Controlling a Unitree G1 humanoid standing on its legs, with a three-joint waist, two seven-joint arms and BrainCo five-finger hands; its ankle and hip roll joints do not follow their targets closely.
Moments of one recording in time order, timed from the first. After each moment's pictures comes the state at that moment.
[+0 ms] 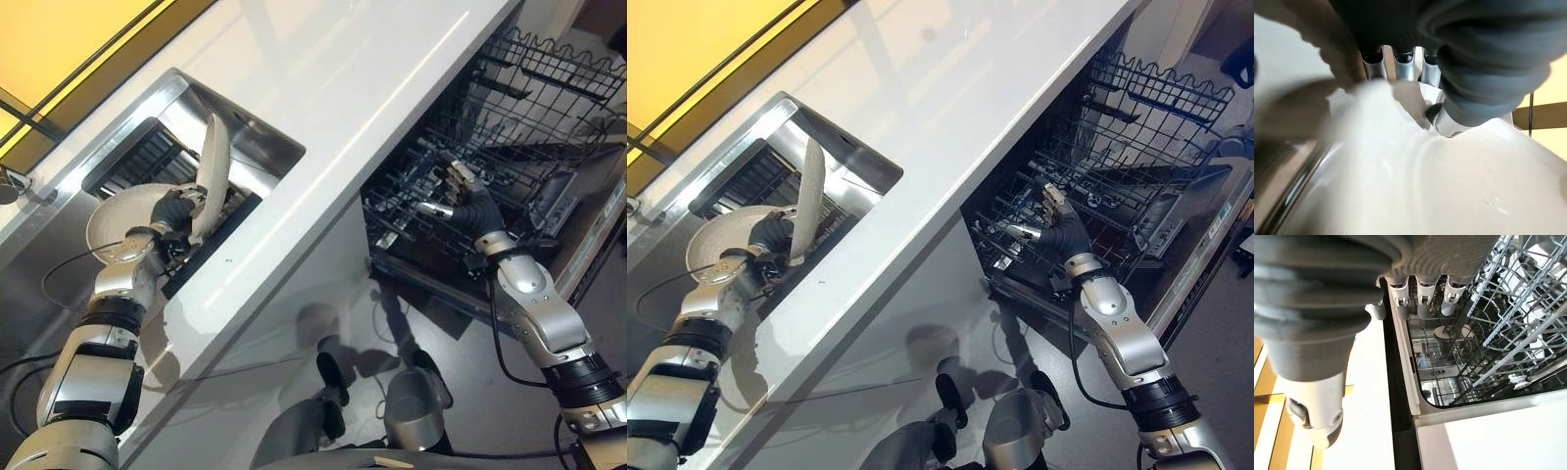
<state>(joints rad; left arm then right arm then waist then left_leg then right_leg) -0.63 0.64 -0.14 0.80 -0.71 0.03 -0.25 -0.25 -0.65 0.15 -0.12 0.47 0.07 -0.09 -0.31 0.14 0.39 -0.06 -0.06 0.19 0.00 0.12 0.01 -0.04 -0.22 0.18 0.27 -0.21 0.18</state>
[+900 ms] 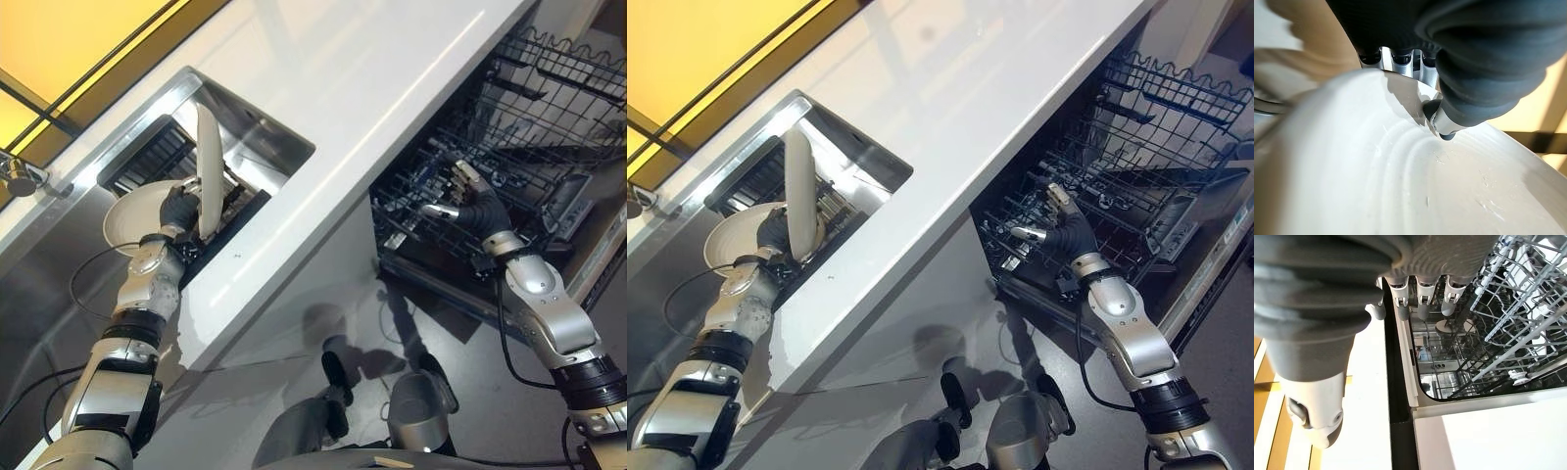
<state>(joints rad) -0.54 0.53 -0.09 0.63 -0.82 -0.20 -0.09 -0.23 -0.67 0.11 -0.12 0.43 0.05 -0.05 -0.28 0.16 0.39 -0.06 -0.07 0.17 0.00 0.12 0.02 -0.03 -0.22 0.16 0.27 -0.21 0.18</state>
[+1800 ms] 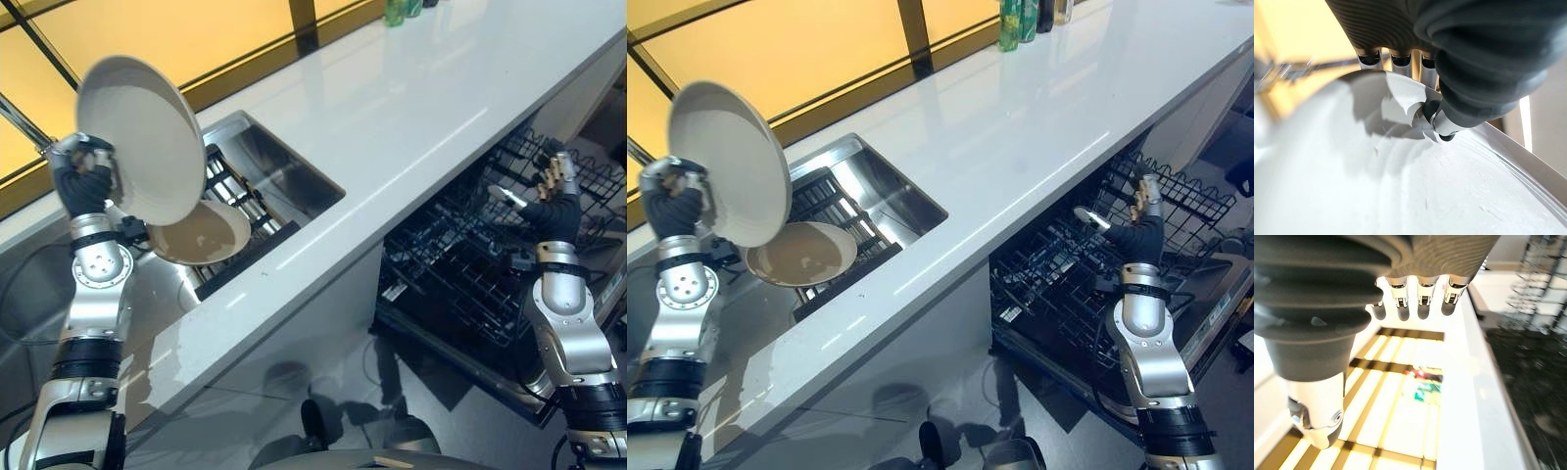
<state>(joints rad) -0.34 0.69 0.15 0.29 -0.09 -0.29 0.57 -0.09 -0.58 -0.12 -0.18 0.28 -0.08 -0.39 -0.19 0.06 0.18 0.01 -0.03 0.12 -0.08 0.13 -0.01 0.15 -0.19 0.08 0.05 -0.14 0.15</state>
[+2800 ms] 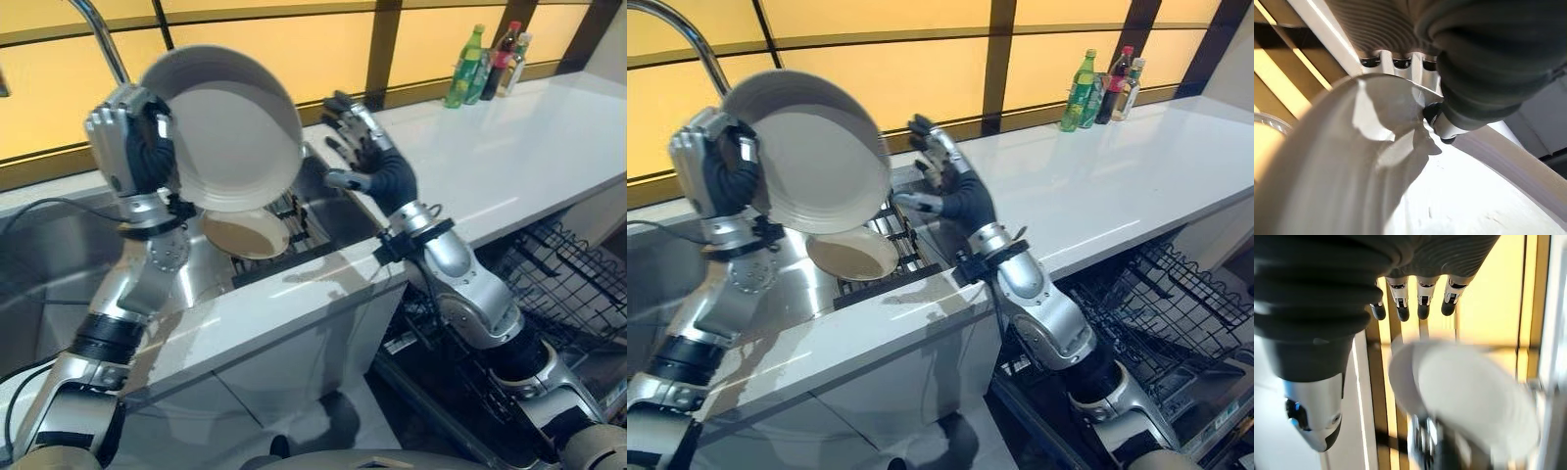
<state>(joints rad) -0.48 0.67 -0.22 0.10 0.48 -0.07 0.92 -0.56 -0.39 0.47 -0.33 0.62 0.10 -0.19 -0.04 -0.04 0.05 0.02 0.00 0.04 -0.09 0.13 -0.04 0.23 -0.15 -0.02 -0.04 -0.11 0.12</state>
